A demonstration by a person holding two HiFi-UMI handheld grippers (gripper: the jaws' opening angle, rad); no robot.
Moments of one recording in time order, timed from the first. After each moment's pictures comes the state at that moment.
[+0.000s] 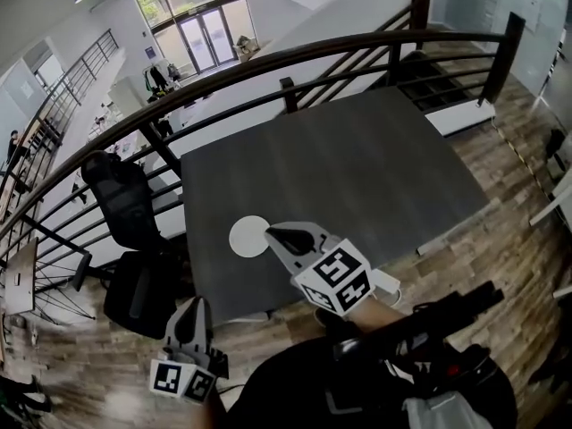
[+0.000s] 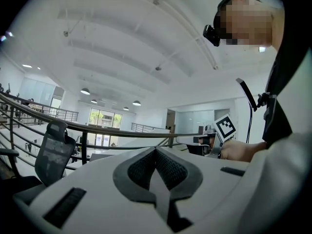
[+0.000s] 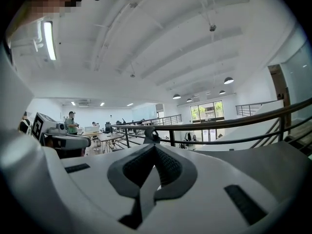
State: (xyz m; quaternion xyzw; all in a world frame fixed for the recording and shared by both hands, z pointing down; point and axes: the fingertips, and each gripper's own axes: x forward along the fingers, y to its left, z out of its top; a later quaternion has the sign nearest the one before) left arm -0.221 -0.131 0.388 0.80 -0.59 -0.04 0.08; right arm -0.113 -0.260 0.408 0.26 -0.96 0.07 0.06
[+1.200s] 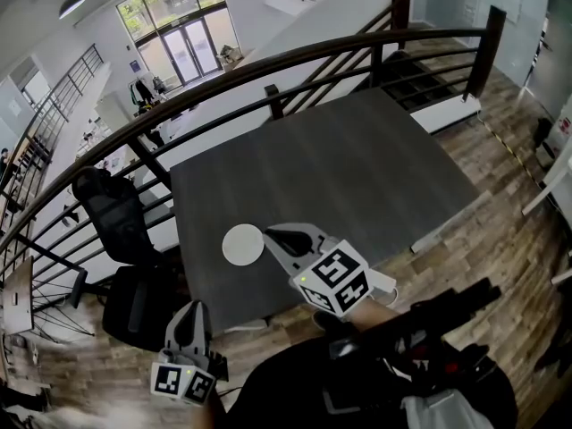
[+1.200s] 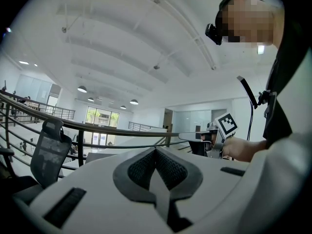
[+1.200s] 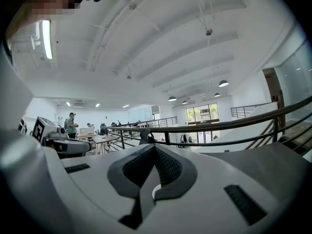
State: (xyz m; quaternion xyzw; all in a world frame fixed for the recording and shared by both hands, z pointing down) left arm -0.216 -0.139 0.400 0.81 -0.57 -0.03 0.10; right arm -0.098 -0.264 0.404 0.29 -0.95 0.07 0.05
